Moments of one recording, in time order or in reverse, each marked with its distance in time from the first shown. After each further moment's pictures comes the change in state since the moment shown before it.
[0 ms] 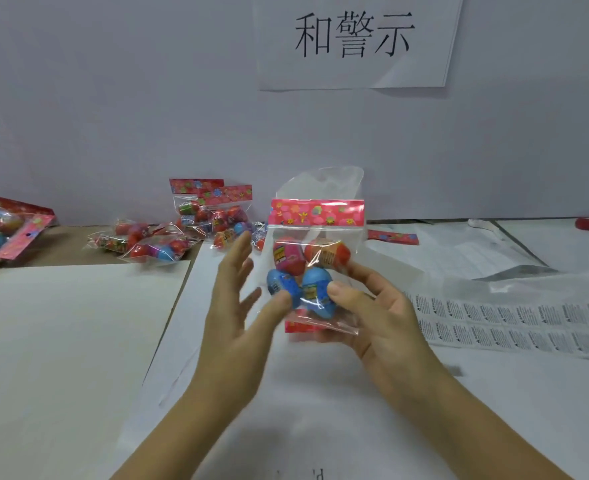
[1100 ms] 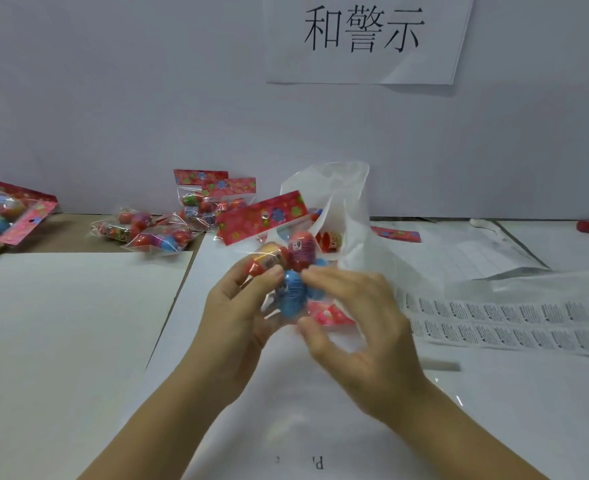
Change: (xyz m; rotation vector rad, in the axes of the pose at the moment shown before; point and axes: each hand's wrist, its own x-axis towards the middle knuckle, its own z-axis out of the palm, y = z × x) left_hand 0.006 0.010 -0.005 -0.568 -0.079 -0.426; right_hand -0.014 0.014 0.005 -1.036 -0.001 -0.941
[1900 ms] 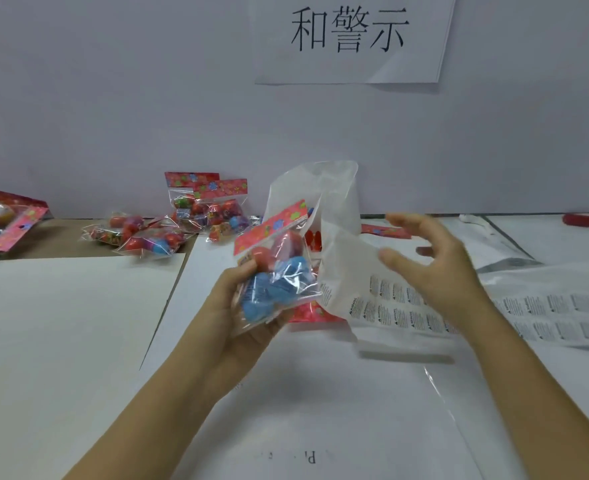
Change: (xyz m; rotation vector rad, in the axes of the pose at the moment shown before) left_hand 0.010 -0.004 -0.008 -0.284 -0.023 -0.274; right_hand 0.035 0.073 -0.067 0.065 -0.055 0.643
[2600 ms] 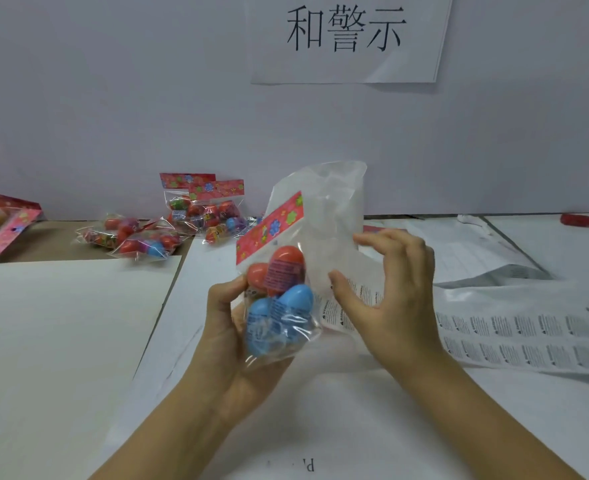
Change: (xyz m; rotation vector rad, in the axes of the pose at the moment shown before) left_hand -0.008 -0.015 0.009 -0.250 -0.119 -0.111; right_hand -0.038 -0.015 0.053 -0.311 0.268 -0.415
